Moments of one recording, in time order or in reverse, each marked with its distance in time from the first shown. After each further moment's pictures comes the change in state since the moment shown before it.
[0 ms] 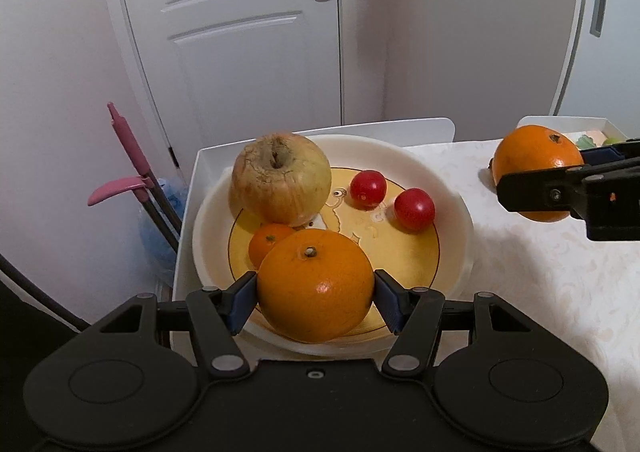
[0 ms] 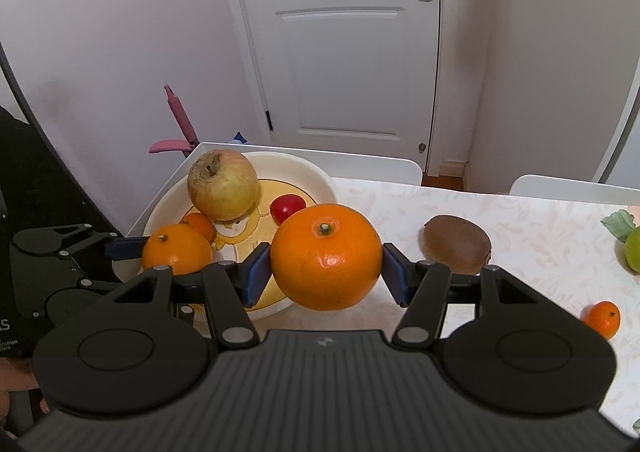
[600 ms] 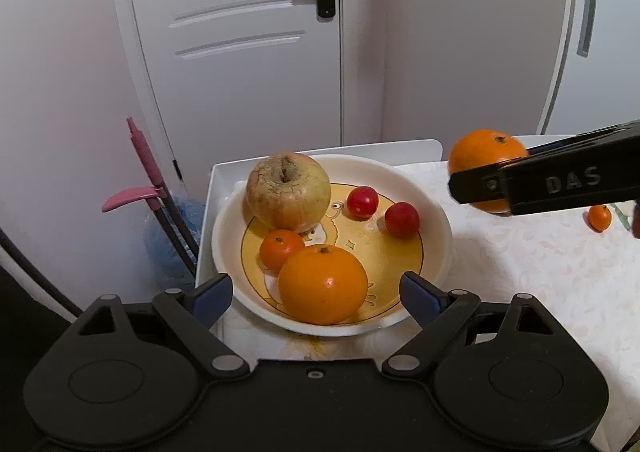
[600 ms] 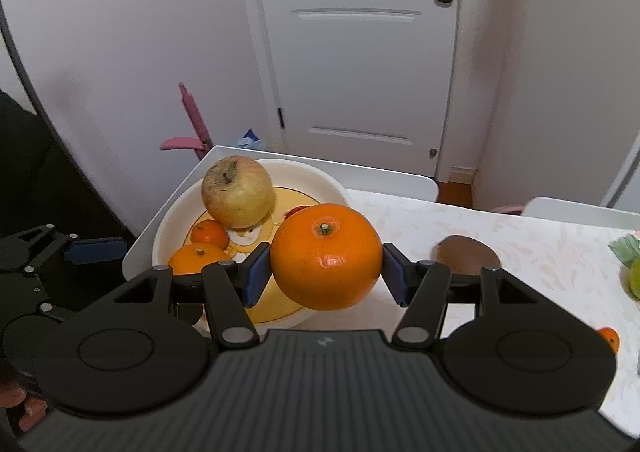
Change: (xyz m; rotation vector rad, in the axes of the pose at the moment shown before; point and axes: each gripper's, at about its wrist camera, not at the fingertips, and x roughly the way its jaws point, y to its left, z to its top) left arm -0.043 0.002 -0.006 -0.023 -0.058 0.002; right arm 0.002 0.011 0.015 -0.064 0.016 0.039
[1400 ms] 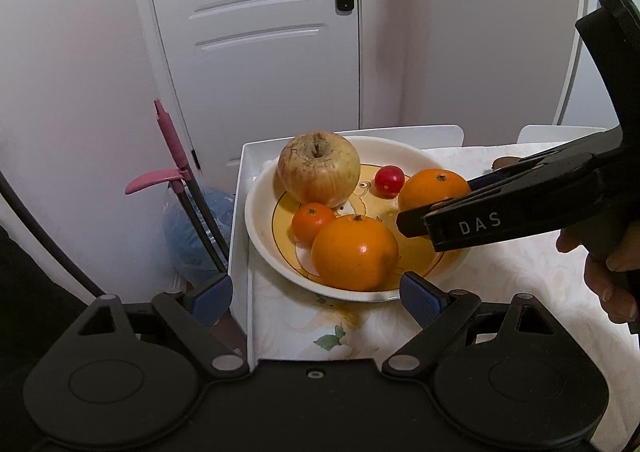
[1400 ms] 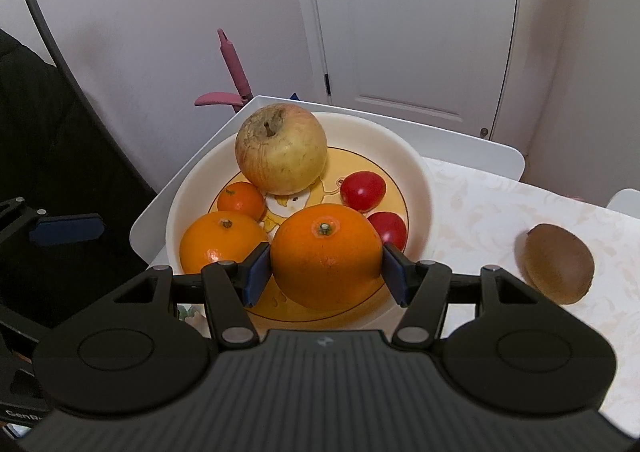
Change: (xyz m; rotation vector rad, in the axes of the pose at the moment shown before) left arm -0.008 0.013 -0.017 -0.007 0.020 0.043; right arm 0.060 0.018 -0.013 -0.054 0.077 0.120
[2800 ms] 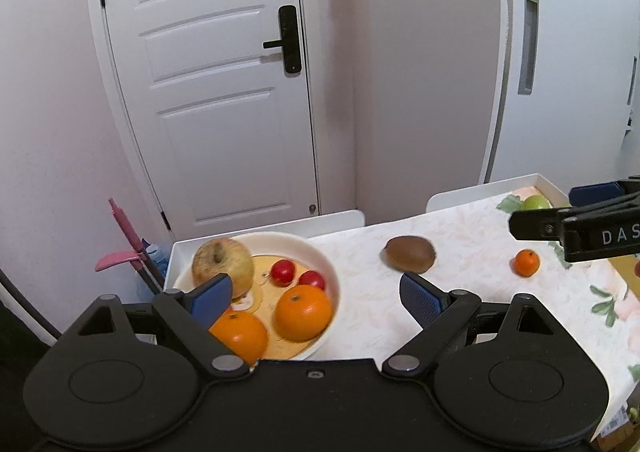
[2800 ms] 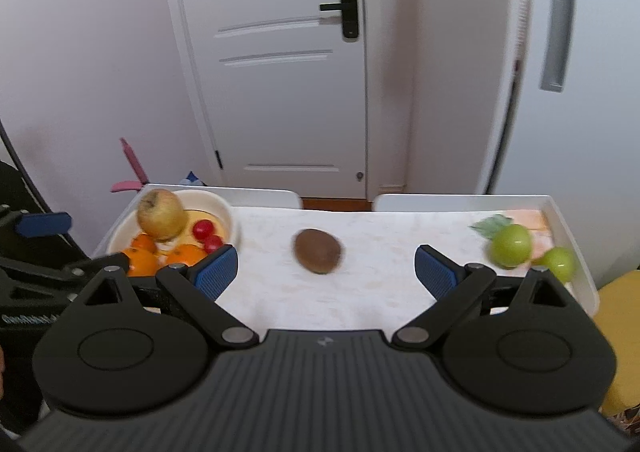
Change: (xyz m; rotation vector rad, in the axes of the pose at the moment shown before) left arm -0.073 -0.101 0.051 0.062 -0.142 -0.049; right arm -0.204 -0.105 -0.045 0.172 -0.198 -0.285
